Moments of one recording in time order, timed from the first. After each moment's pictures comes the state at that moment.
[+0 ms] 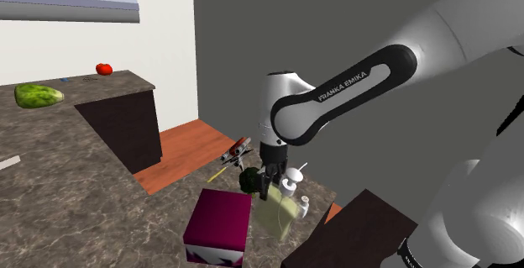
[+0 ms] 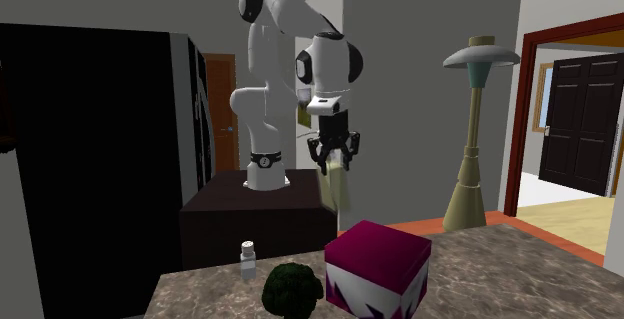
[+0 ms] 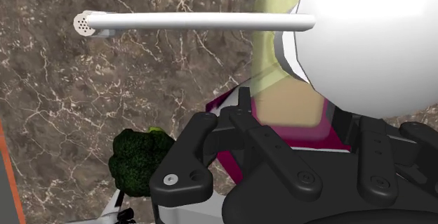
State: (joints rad) arm 0.14 -0.11 0.34 -2.49 0.23 2.26 0.06
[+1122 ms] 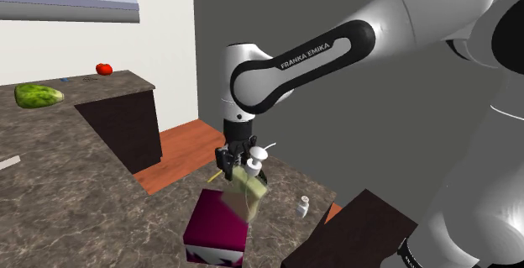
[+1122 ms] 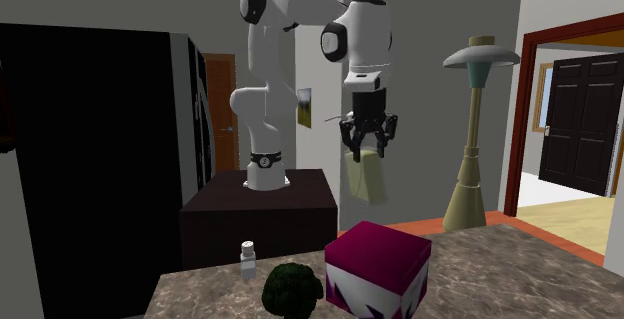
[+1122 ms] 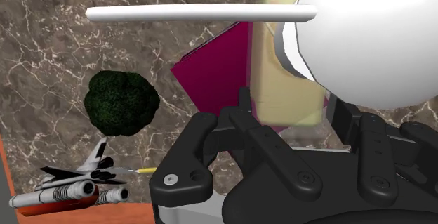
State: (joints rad) arm 0.16 0.10 0.37 -2.11 0.13 2.09 0.21
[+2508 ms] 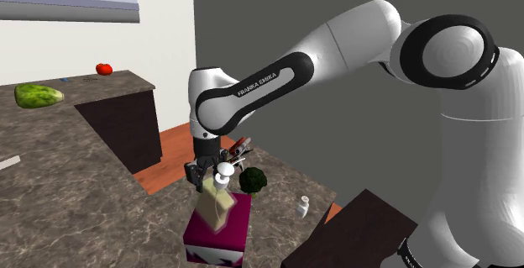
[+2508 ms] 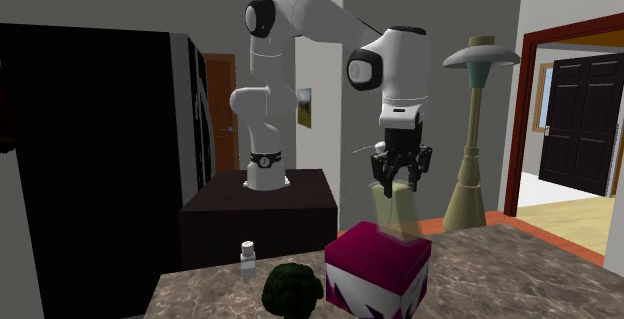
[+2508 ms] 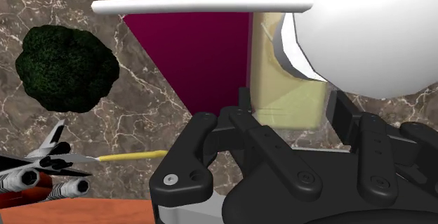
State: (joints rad) arm 0.24 0.43 0.36 -1.84 0.00 2.15 0.31
